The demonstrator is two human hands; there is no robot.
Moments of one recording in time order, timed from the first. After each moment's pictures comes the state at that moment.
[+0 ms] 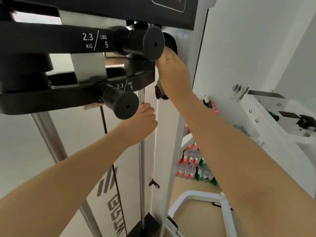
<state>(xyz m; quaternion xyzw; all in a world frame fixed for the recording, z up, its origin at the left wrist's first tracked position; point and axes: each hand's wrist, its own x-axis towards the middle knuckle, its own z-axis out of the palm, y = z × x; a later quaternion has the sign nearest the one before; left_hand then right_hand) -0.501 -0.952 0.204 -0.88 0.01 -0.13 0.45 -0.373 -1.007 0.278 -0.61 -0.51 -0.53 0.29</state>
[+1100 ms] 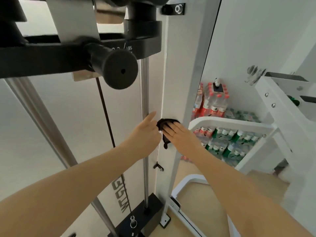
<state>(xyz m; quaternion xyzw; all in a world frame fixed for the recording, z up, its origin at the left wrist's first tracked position) -0.516 -0.974 0.118 -0.88 0.02 0.00 0.47 -0.337 -1.059 0.039 -0.64 -0.60 -0.40 -0.27</state>
